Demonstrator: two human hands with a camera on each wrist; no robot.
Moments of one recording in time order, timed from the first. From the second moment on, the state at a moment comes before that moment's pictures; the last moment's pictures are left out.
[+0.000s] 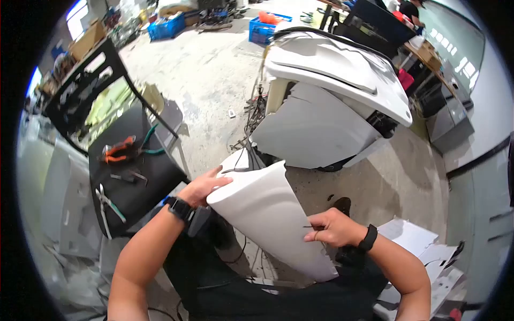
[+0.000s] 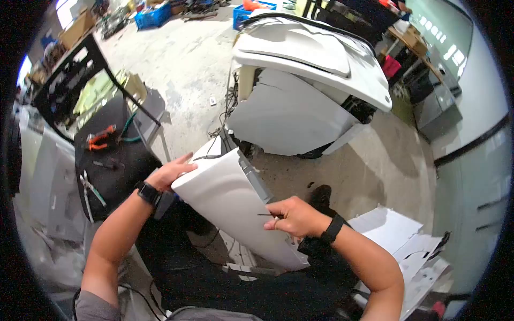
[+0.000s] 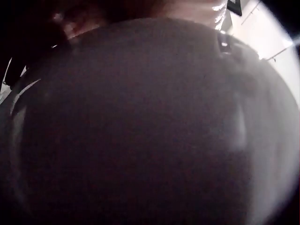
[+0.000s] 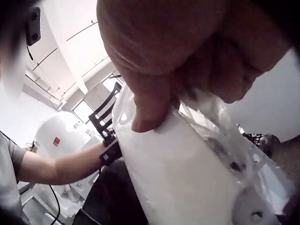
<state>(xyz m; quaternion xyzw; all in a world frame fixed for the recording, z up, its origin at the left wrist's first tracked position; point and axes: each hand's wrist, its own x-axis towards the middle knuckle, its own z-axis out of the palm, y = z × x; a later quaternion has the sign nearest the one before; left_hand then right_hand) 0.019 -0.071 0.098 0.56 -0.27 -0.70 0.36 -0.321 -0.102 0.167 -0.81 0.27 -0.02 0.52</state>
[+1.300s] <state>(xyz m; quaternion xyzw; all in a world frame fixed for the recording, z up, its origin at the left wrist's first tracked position) -0.048 0.011 0.088 0.67 -0.31 -0.62 0.25 -0.386 -0.072 0.006 -0.95 0.08 0.19 0.24</state>
